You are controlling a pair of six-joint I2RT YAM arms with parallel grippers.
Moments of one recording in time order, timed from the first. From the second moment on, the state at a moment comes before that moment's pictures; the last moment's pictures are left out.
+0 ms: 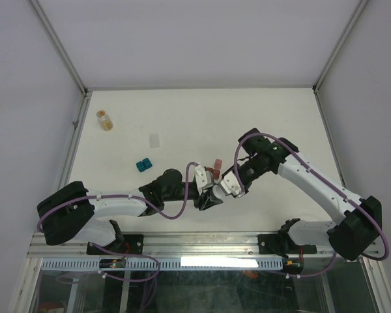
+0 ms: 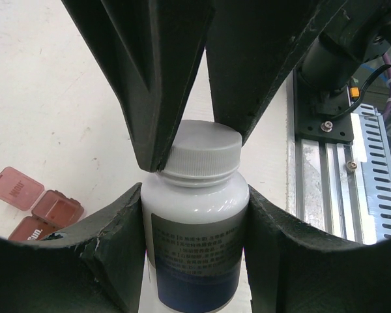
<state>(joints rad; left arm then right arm) -1.05 1.36 0.49 0.68 0.35 0.02 0.65 1.25 1.09 -1.13 -0.84 -1.65</state>
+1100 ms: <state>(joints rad) -1.03 1.35 0.47 0.69 0.37 -0.03 0.57 1.21 1.11 -0.97 -0.84 -0.56</state>
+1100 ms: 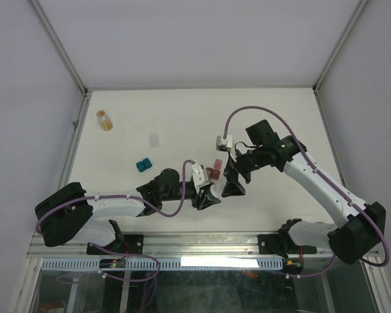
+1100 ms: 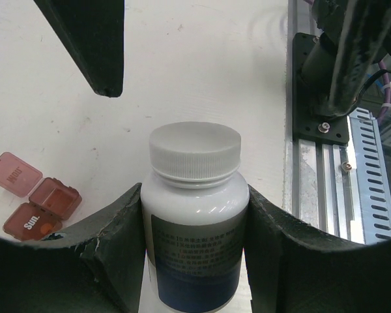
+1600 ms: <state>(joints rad) -1.03 1.35 0.47 0.69 0.37 -0.03 0.64 1.28 1.08 -0.87 -0.73 -0.32</state>
